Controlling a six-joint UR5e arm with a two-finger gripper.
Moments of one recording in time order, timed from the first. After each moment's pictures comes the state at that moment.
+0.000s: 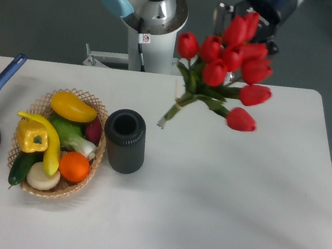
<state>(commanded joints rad) 3.01 -1.59 -1.72 -1.47 0.28 1.45</state>
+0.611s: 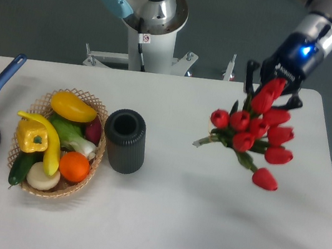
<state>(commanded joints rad) 2.93 -1.79 -1.65 -1.32 0.70 1.45</state>
